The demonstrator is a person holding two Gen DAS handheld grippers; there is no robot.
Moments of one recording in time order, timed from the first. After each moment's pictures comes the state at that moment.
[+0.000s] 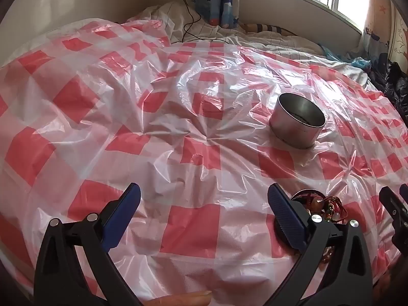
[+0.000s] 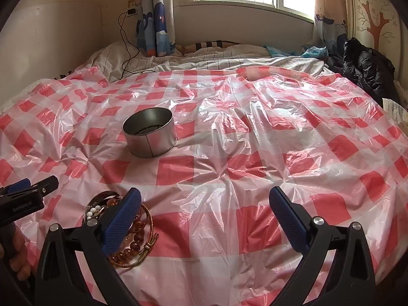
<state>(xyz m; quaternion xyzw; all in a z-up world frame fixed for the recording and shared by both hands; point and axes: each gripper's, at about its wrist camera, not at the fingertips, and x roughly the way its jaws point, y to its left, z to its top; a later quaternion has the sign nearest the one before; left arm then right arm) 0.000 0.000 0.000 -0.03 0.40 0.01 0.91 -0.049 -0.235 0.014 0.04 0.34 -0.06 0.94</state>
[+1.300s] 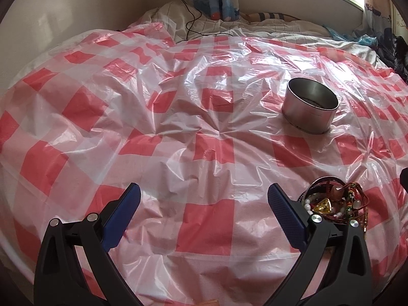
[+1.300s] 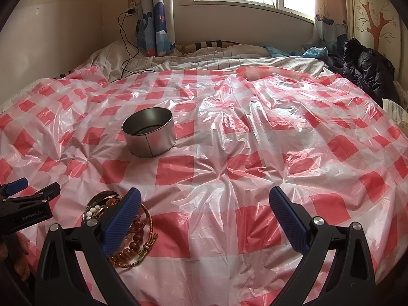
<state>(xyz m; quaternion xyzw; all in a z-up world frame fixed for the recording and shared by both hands) 0.002 -0.010 -0.003 0.05 0.41 0.05 0.91 -0.049 -0.236 0.014 0.04 0.34 -0.06 0.94</state>
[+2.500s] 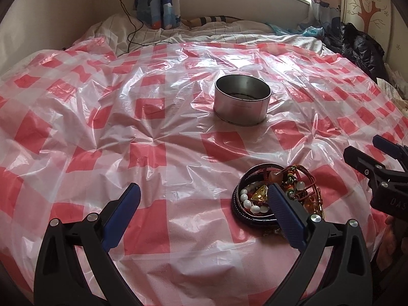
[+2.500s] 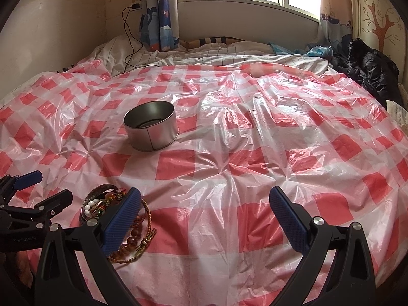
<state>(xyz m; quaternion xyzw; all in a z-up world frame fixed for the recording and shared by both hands) -0.014 -0.044 -0.001 0.05 0.40 -0.12 0.91 -0.047 -0.233 0.008 0.02 0.35 -0.05 0.93</state>
